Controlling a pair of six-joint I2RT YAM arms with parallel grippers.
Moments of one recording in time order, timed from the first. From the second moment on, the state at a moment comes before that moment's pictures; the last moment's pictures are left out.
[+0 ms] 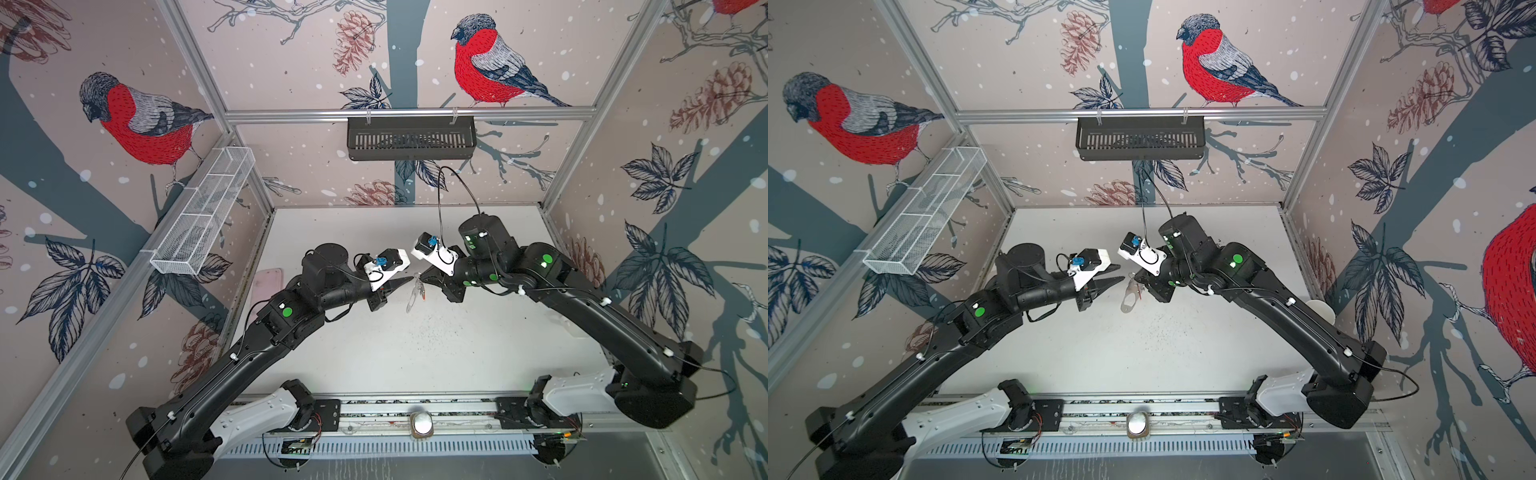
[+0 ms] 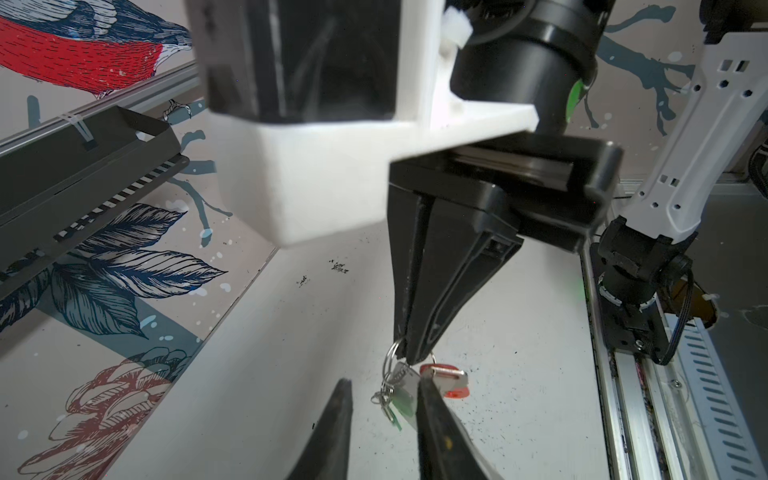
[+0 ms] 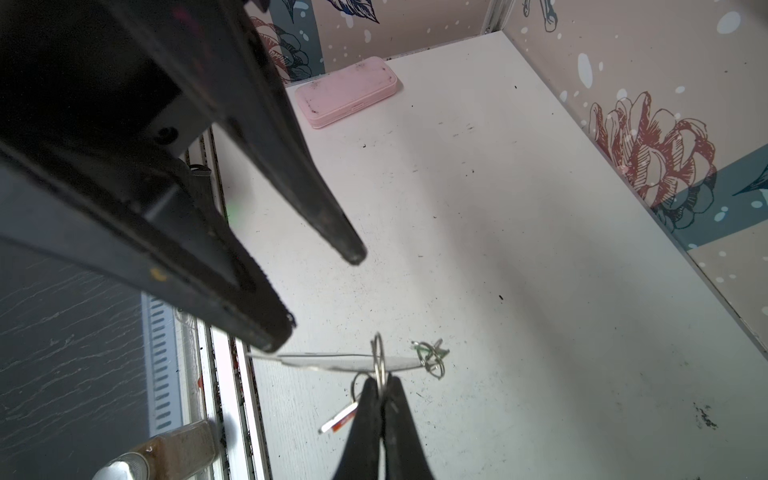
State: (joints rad) left arm -0.75 0.99 1.12 -0.41 0.39 0.37; right arm 0.88 1.35 1.60 -0.97 -0.29 -0.27
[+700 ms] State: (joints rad) left arm -0.75 1.07 1.16 -0.44 0.52 0.46; right arm 0.90 1.35 1.59 -1.00 -0.32 -0.29
